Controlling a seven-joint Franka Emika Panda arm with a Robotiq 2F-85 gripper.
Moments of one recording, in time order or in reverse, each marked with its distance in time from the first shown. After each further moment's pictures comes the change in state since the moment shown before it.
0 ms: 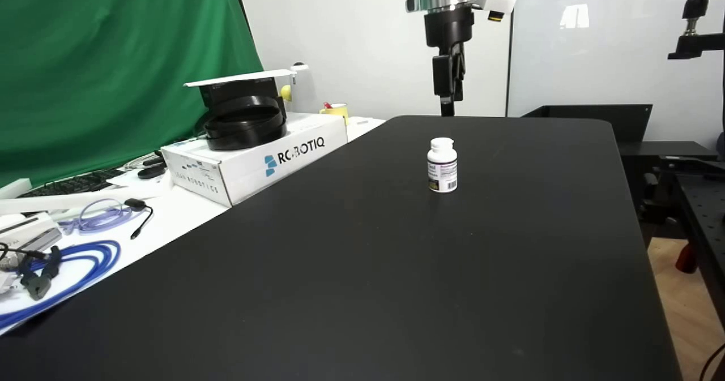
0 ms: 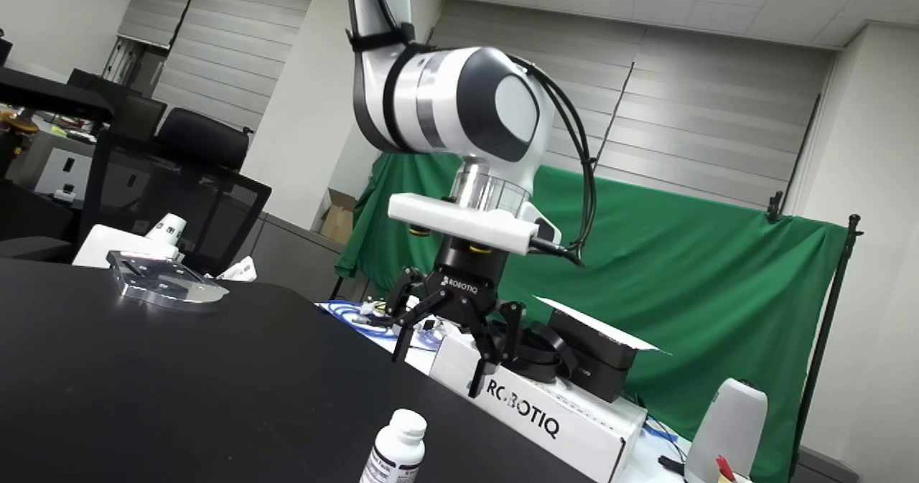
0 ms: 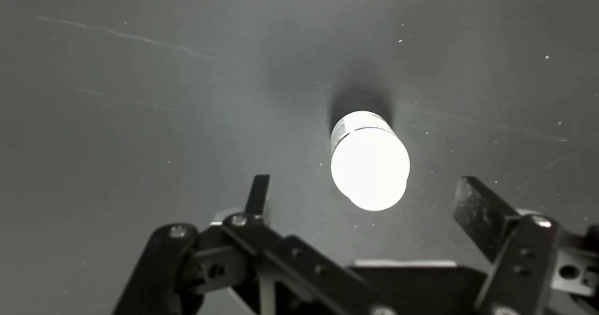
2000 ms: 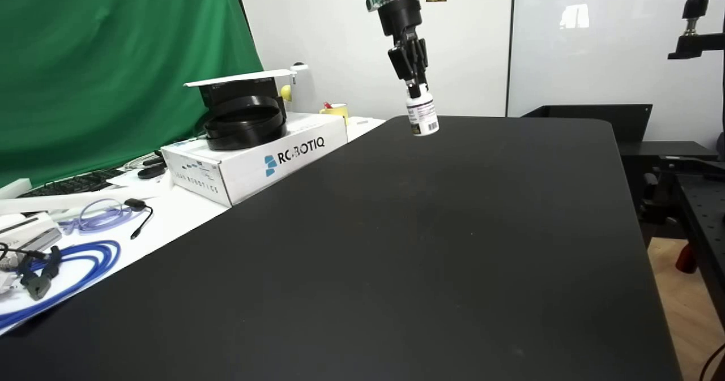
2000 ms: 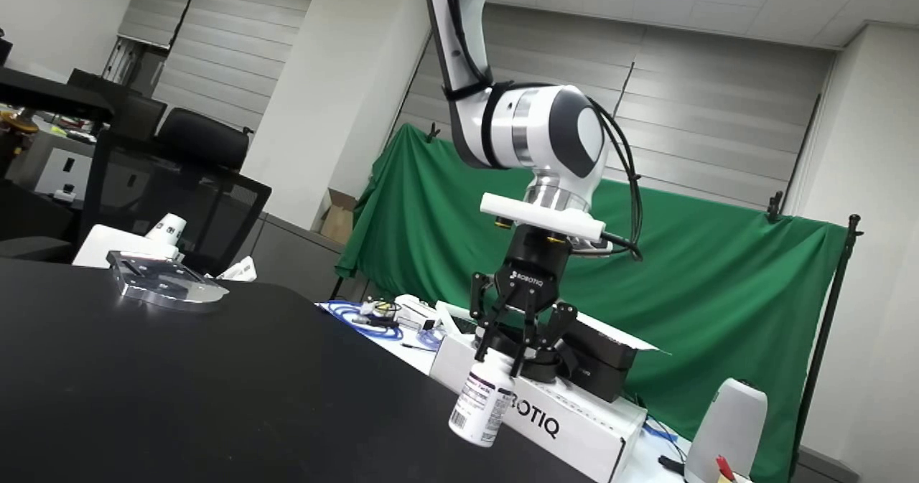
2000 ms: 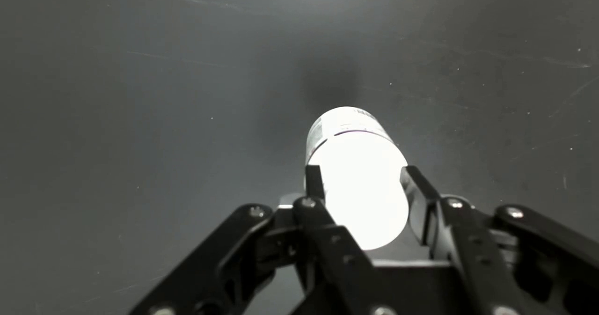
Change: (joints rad) arm -0.003 0.290 -0.015 0.548 0.035 -0.419 -0.001
